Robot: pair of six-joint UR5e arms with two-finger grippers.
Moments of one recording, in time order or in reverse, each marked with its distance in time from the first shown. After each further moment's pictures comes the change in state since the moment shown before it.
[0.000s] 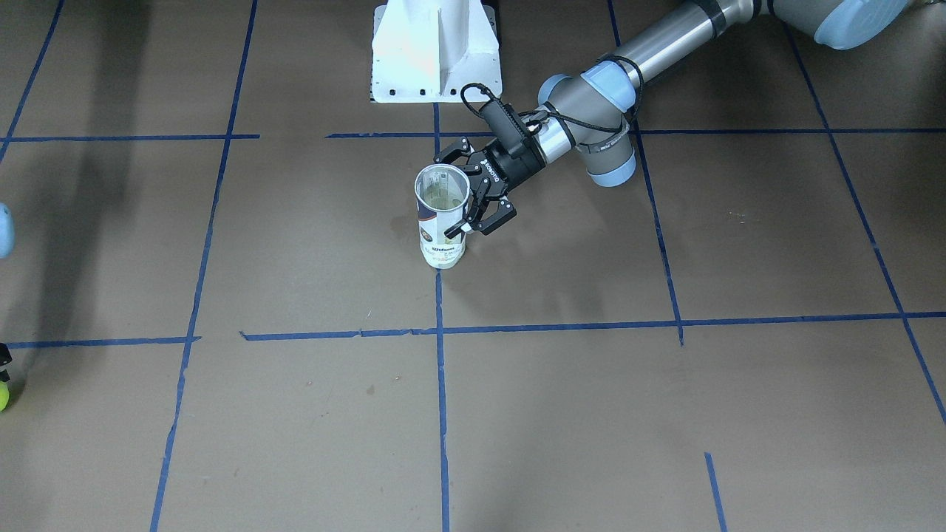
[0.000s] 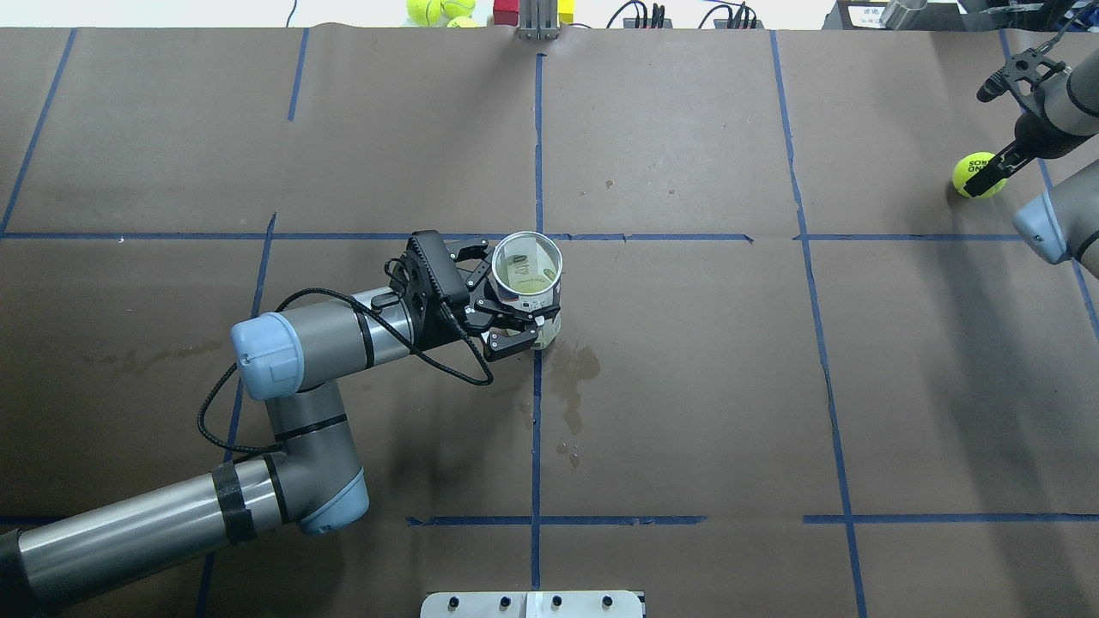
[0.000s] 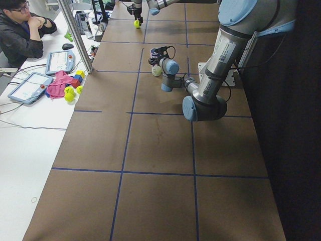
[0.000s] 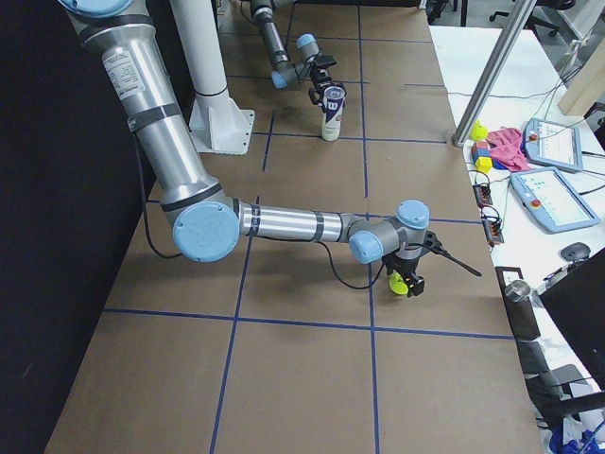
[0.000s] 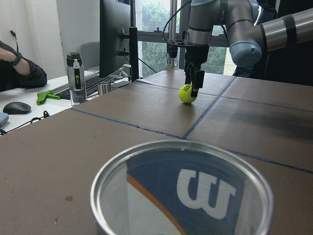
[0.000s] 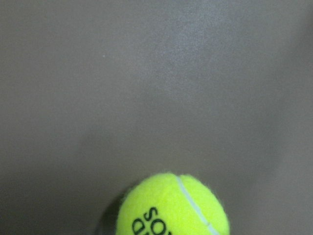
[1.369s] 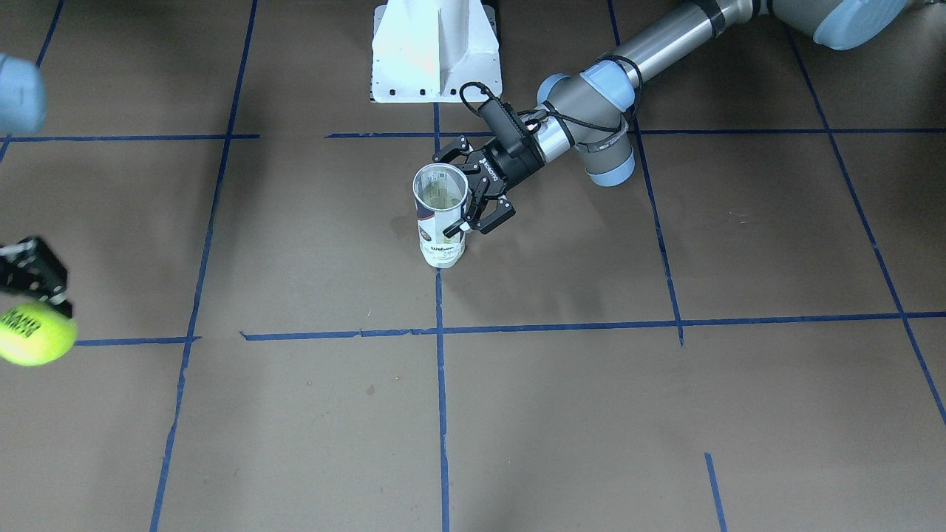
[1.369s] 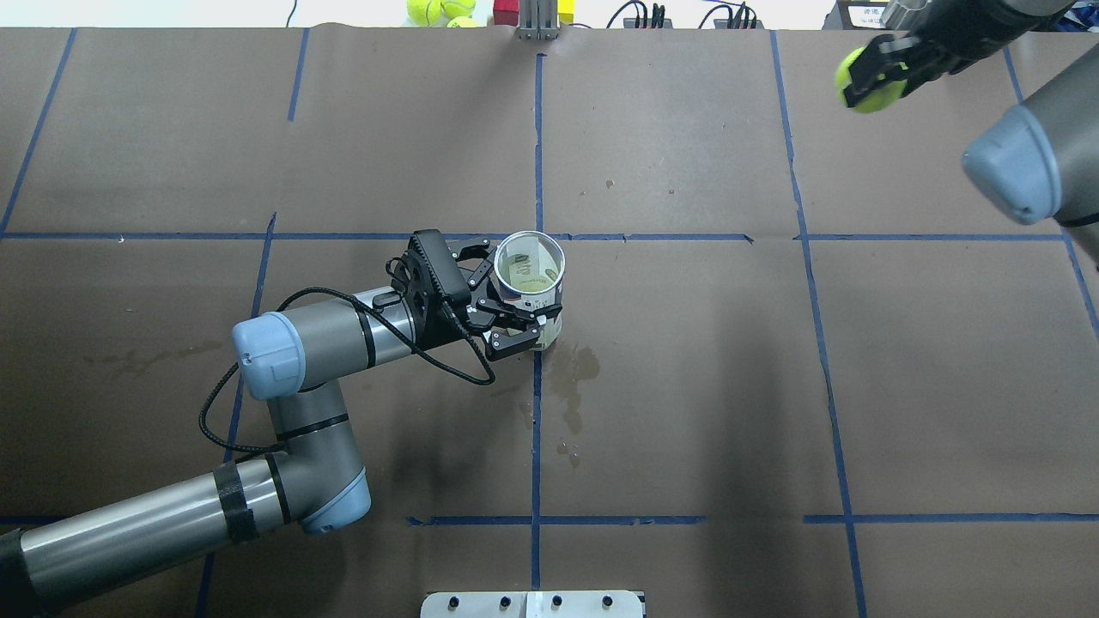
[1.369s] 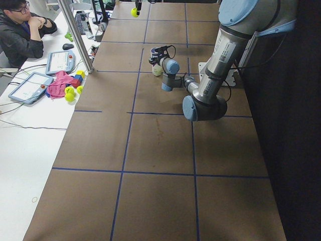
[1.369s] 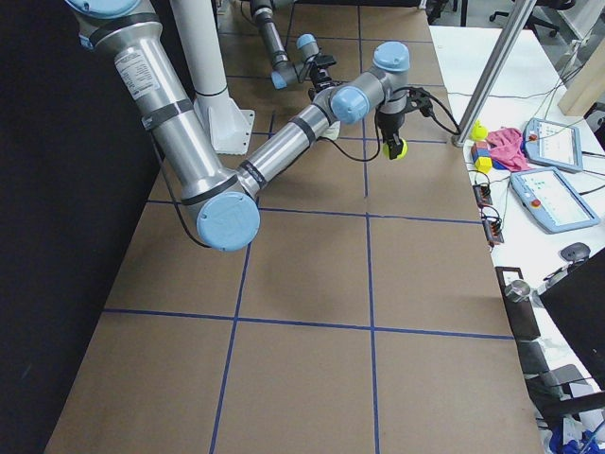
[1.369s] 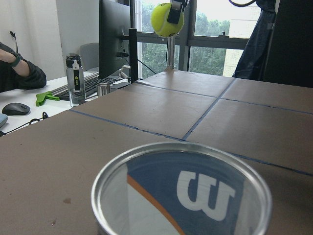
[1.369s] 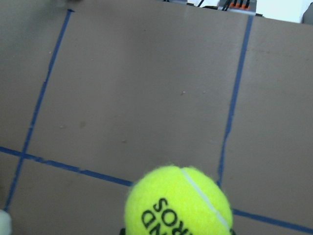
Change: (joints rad) left arm 0.003 -0.004 -0.001 0.000 0.000 -0.003; right arm -0.116 0.146 0.803 -0.616 0.099 0.688
